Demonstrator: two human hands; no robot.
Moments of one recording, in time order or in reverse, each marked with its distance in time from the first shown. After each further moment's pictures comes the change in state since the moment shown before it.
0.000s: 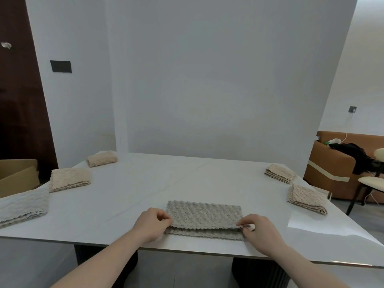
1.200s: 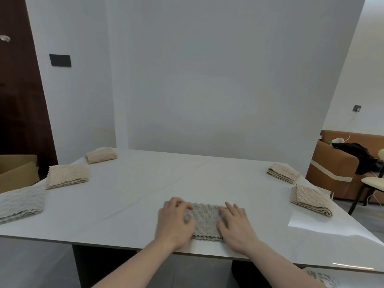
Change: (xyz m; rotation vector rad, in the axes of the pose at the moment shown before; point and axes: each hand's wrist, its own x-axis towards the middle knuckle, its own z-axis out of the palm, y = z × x) left_hand -0.004 0.041 0.052 0.158 0.239 0.315; right_hand 0.024 -0.050 0.047 -0.147 -0.108 -0.025
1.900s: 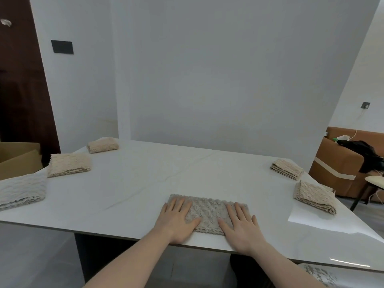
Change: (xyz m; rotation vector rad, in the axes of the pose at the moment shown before) left_hand 0.013 -0.023 0.027 0.312 -0.453 -0.053; right_hand -0.008 0.014 0.012 -0.087 -0.149 0.132
